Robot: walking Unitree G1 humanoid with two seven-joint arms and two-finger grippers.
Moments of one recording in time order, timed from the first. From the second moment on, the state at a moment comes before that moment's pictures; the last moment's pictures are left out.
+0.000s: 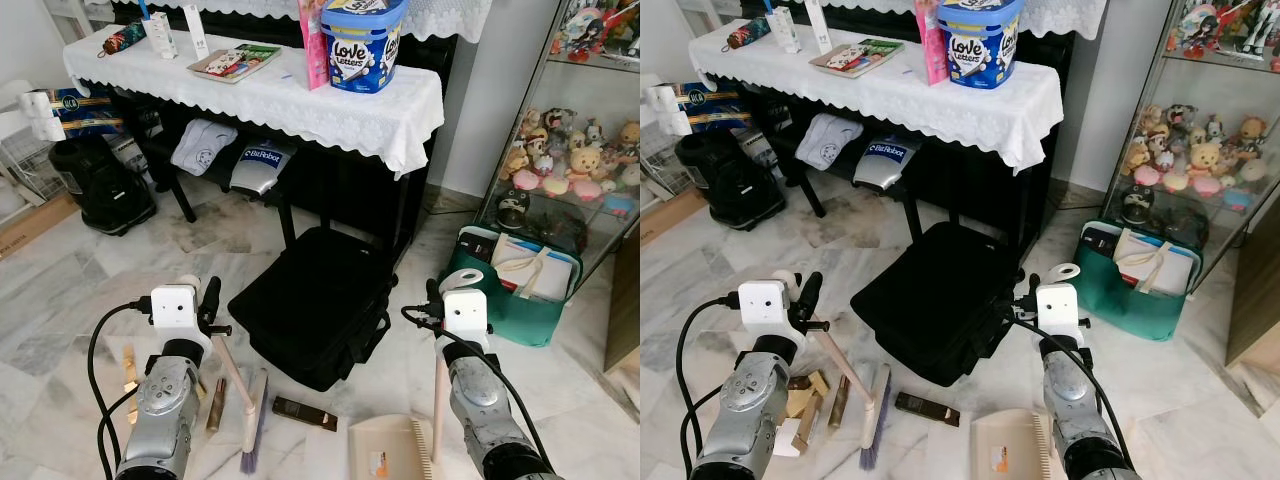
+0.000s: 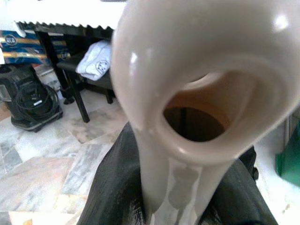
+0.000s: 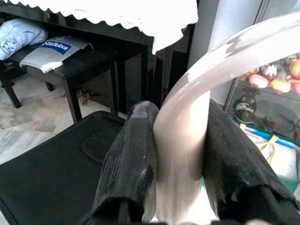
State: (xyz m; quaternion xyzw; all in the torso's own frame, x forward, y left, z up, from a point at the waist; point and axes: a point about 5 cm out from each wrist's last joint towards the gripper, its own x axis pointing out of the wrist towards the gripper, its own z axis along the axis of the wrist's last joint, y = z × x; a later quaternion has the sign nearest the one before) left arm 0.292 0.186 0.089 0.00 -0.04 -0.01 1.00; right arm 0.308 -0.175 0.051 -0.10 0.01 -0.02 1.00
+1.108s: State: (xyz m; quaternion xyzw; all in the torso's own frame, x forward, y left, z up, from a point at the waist) left arm 0.288 0.166 0.083 -0.02 0.03 -0.20 0.98; right arm 0.310 -0.171 0.051 -0.10 0.01 -0.02 1.00
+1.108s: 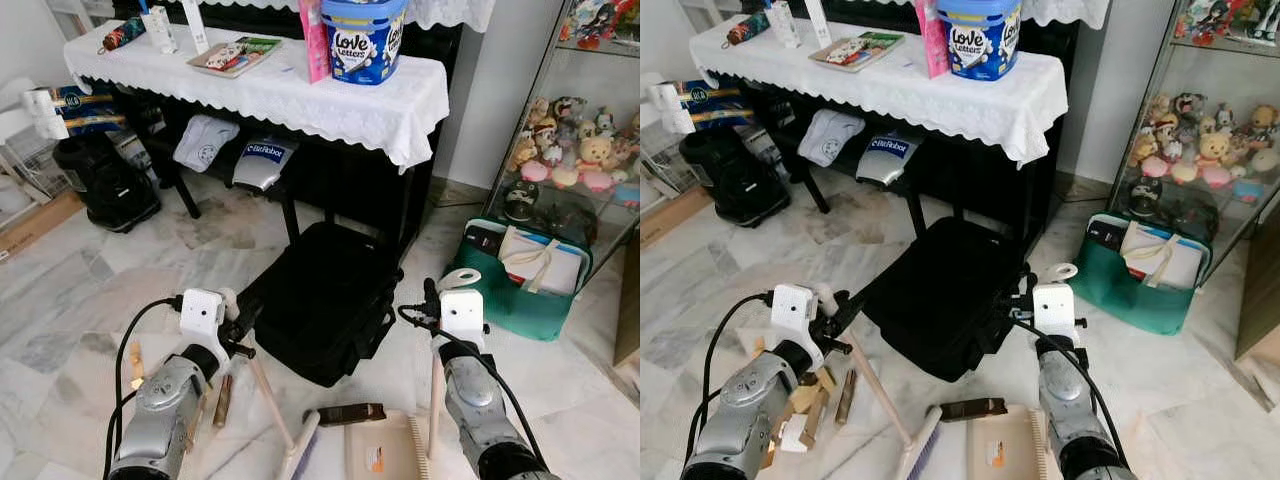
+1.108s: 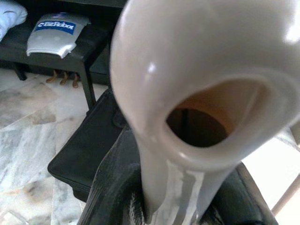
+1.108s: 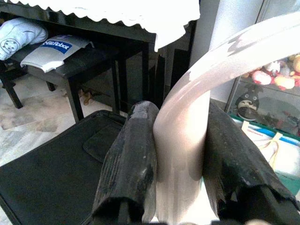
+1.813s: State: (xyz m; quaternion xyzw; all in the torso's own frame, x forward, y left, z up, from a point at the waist) left arm 0.304 0.191 0.112 0.04 -0.05 -0.08 1.00; right arm 0.313 -0.185 0.056 -0.13 0.00 -0.08 0.99
